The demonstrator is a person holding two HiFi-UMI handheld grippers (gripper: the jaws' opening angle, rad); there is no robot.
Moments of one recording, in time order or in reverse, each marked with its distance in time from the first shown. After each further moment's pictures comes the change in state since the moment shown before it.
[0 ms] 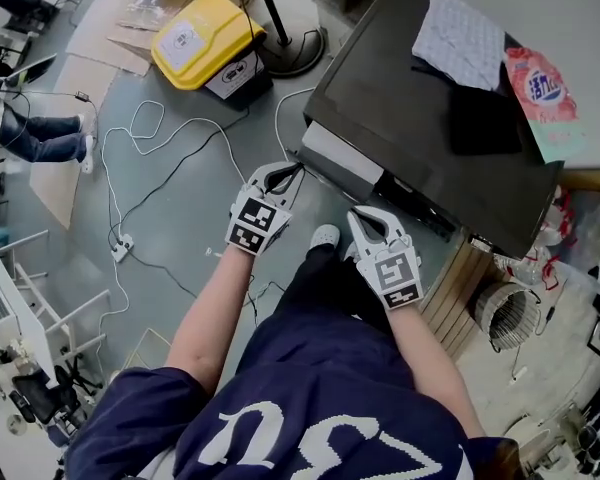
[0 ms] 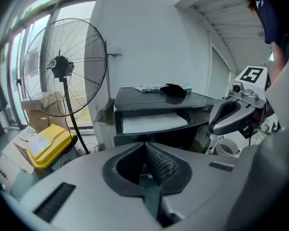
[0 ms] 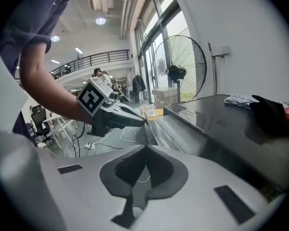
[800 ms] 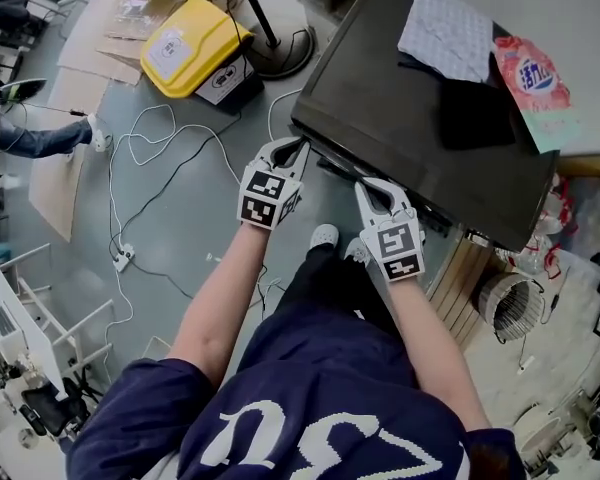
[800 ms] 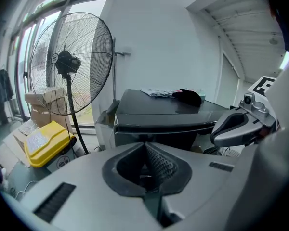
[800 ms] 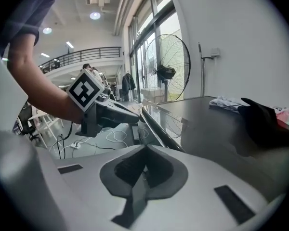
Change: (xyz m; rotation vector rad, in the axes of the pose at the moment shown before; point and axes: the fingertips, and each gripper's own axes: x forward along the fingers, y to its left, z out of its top) left arm 0.052 0.023 0.039 -0.109 -0.042 0.045; right arm 0.018 -0.067 0.008 0.008 0.011 -0.148
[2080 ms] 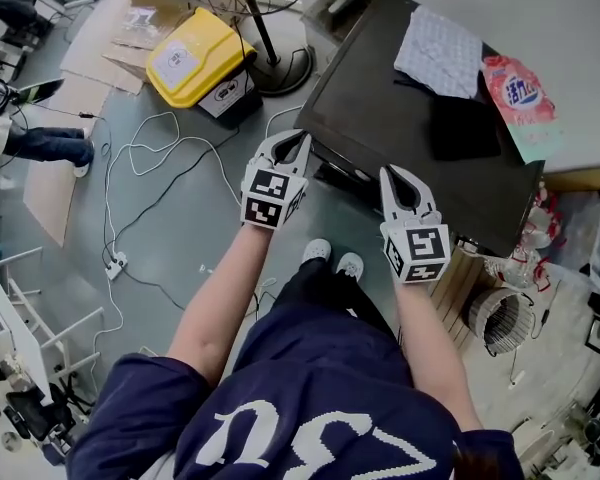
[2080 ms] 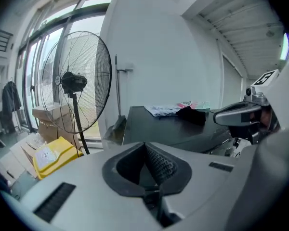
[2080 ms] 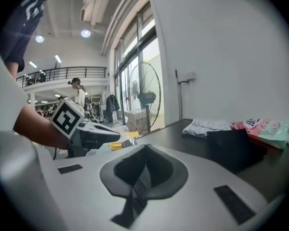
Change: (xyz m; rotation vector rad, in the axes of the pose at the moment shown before) left arm -0.030 -0.001 0.067 0.043 -0.120 0.090; right arm -0.060 -0.050 0.072 0.111 -0.248 -0.175
